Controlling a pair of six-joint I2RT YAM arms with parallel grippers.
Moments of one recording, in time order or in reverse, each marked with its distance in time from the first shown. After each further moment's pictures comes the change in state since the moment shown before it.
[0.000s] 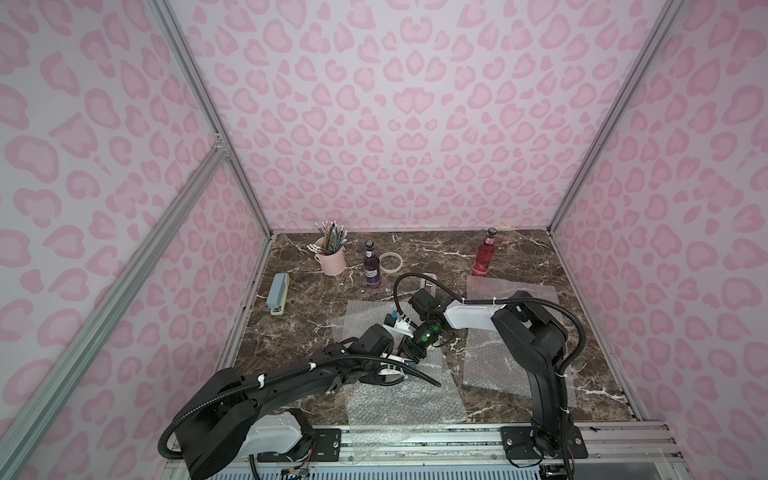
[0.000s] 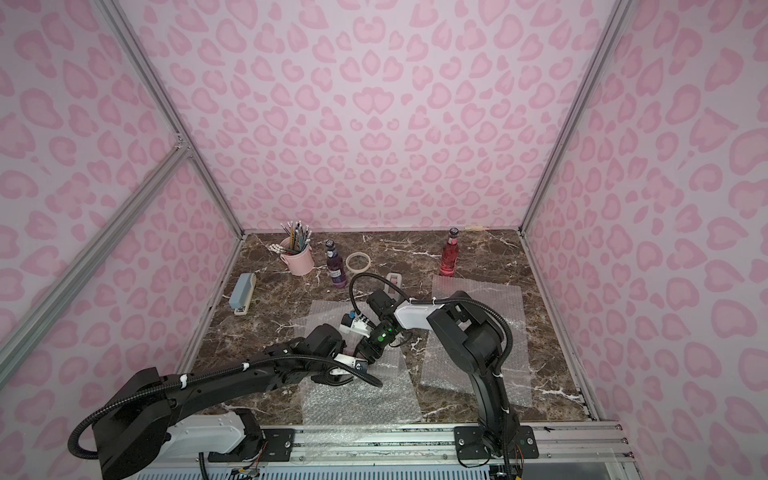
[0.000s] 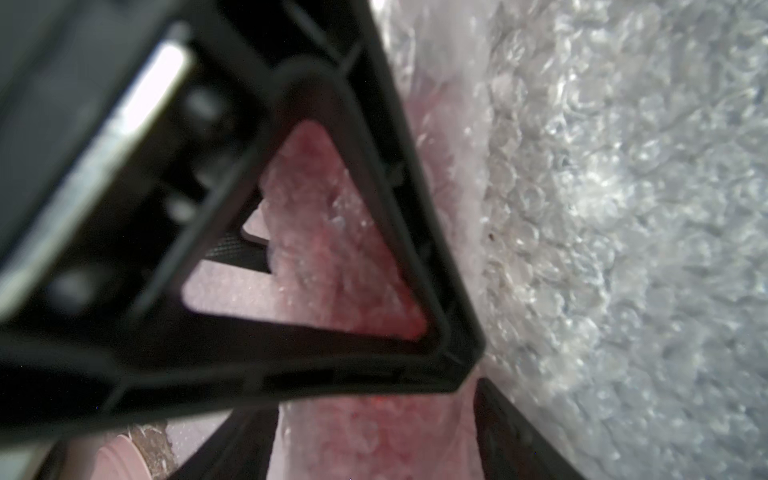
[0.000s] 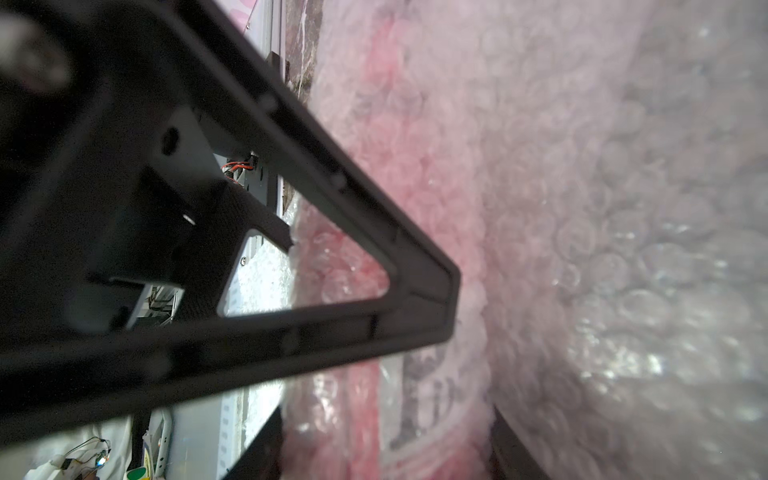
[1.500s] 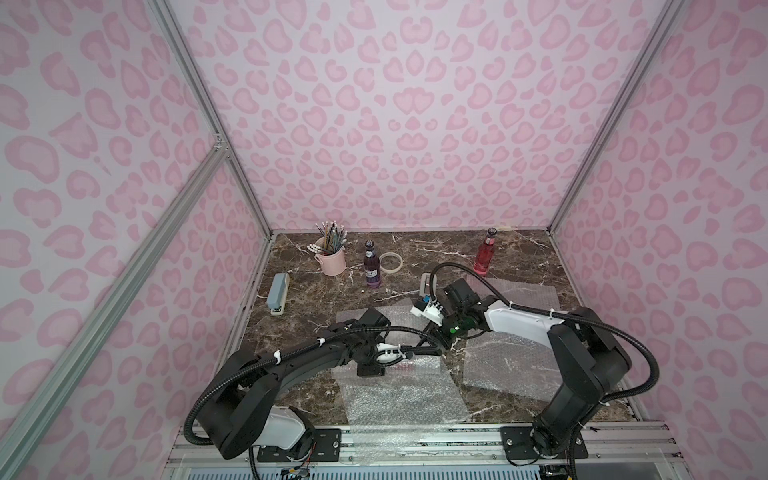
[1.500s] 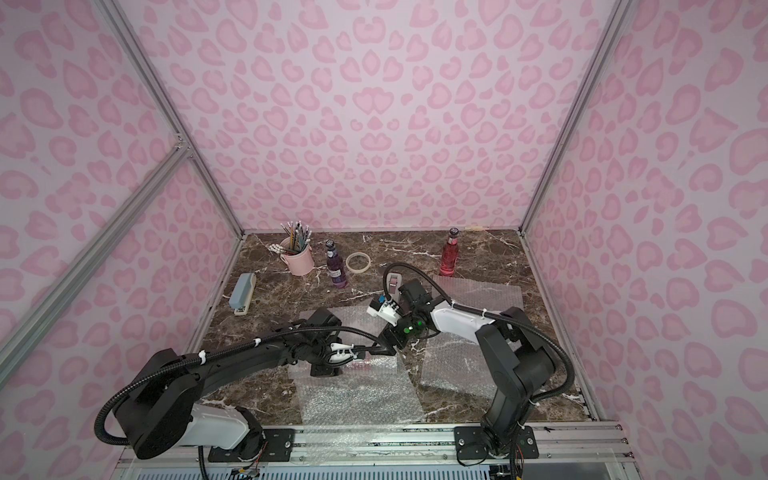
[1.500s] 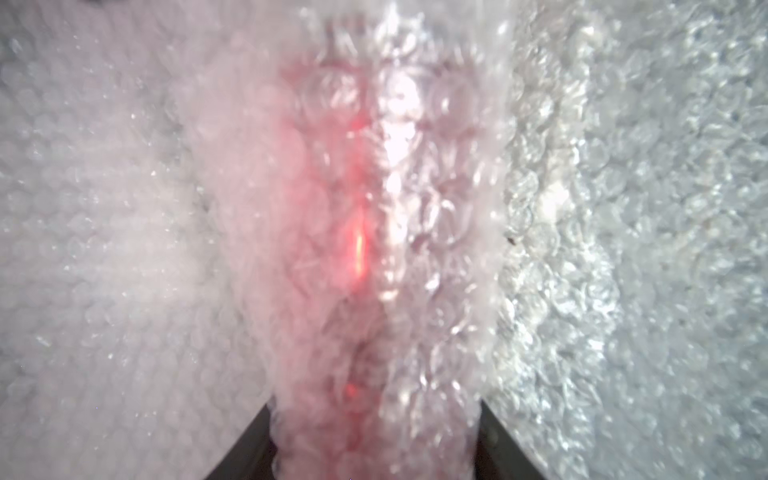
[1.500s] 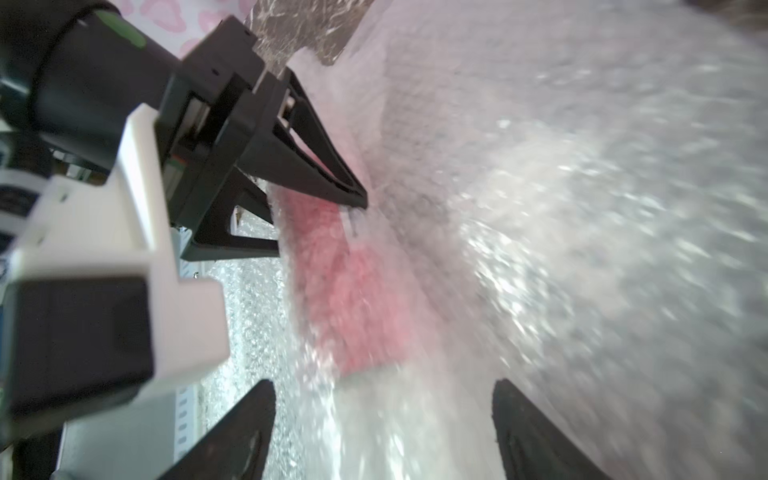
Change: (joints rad) left arm 0.171 0.135 0.146 -0.219 0.259 -0.088; right arm -0.183 -0.386 -0.267 0.098 0.195 0.050
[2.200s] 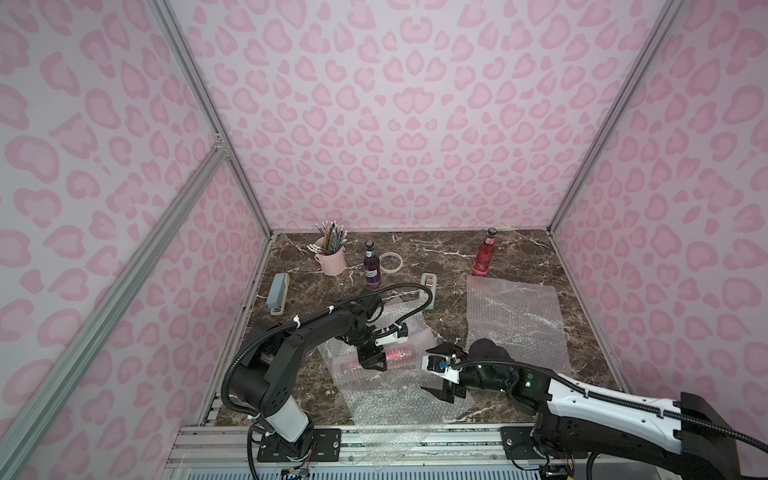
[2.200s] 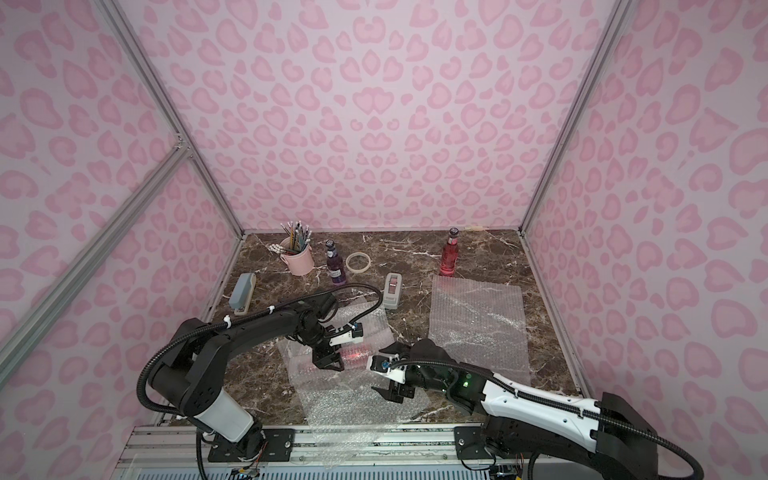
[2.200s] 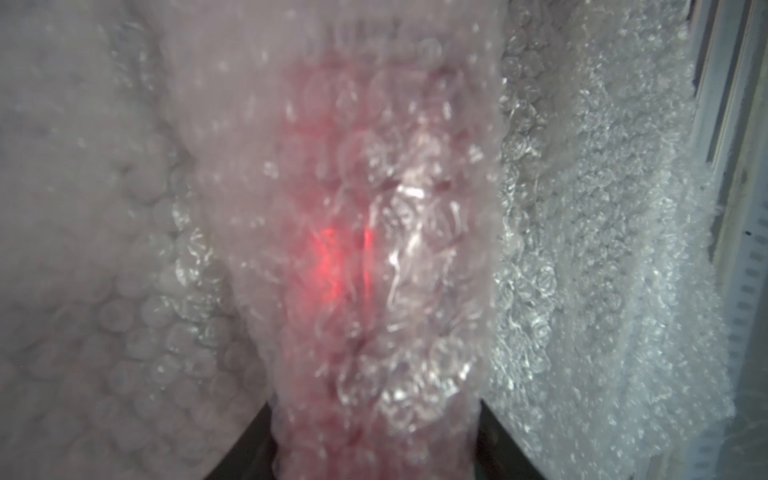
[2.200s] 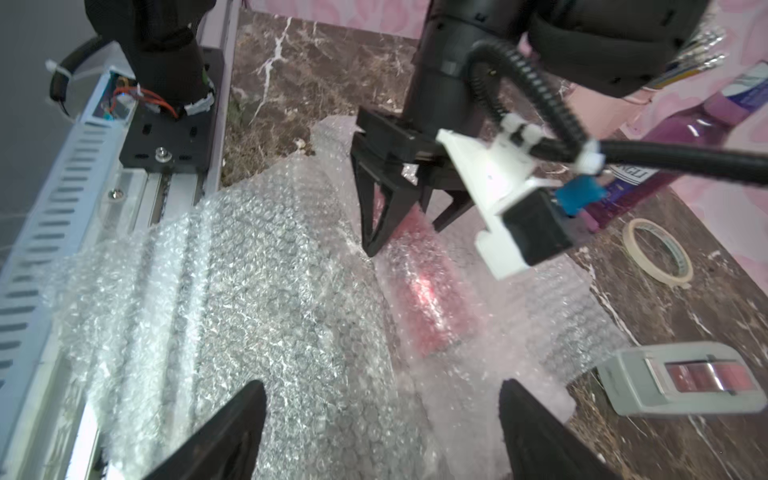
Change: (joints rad) left arm 0.161 0.240 0.223 -0.250 0.280 -0.097; right arm 0.506 -0.675 -0.492 0.366 0.655 -0.172
